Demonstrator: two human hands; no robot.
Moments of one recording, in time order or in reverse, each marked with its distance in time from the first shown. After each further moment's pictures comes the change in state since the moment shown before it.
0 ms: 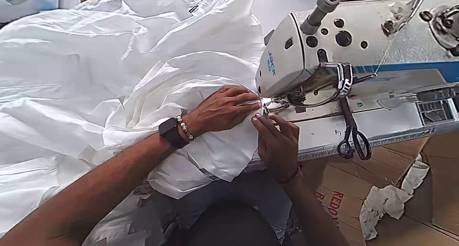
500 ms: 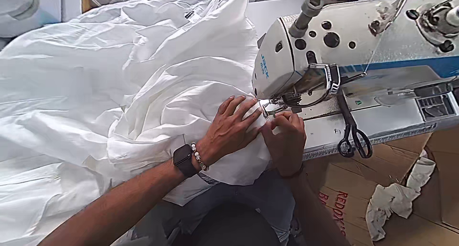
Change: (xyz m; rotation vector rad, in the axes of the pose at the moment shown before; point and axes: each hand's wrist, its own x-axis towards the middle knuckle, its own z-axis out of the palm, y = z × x) left_hand 0.001 0.060 0.026 0.130 0.093 -0.324; right_hand 0.029 0.000 -0.013 0.096 -0.037 0.491
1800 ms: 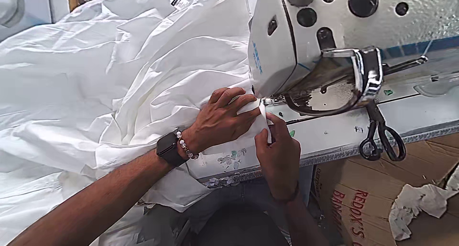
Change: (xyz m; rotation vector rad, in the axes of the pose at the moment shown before) left_hand 0.014 -0.033 -0.018 0.071 0.048 0.251; right_hand -0.028 -0.030 0.006 0.198 -0.051 0.163
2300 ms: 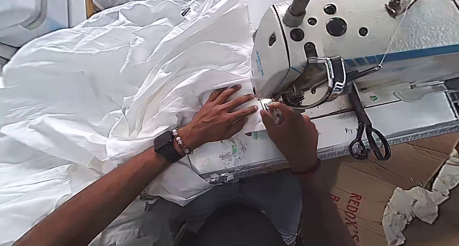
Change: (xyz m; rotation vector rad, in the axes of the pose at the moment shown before) left_hand -0.012 -0.013 -0.004 -0.119 -0.135 -0.025; right_hand 0.052 0.005 -0.033 -0.236 -0.150 -0.055
